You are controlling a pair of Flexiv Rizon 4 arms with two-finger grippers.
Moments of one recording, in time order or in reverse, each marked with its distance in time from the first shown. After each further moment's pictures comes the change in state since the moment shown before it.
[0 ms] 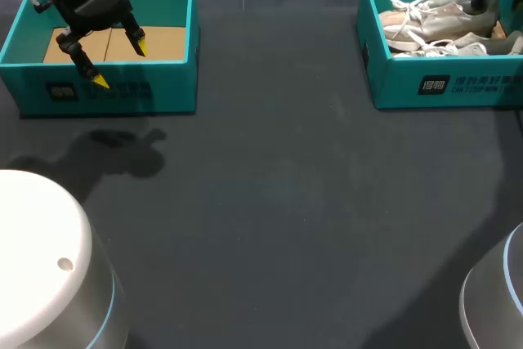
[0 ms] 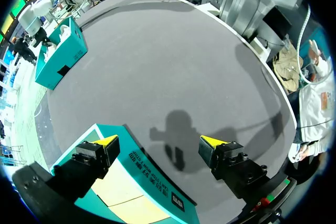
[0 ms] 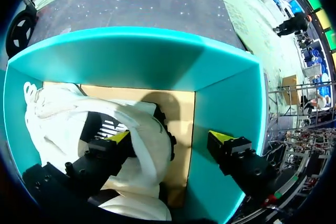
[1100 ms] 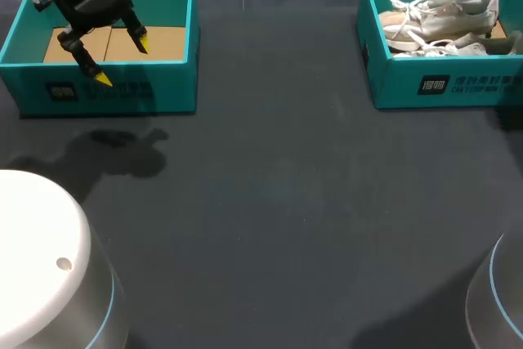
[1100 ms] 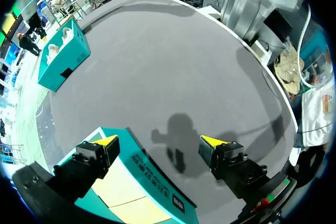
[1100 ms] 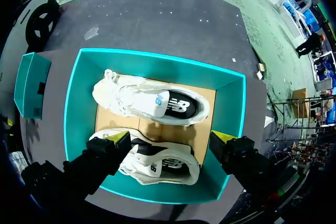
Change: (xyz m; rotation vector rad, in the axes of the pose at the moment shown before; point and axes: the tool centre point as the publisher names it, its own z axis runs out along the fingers) left arm -0.005 -0.005 -0.009 0.021 -0.026 -0.036; right arm 0.066 -0.028 -0.145 -0.046 0.128 -0.095
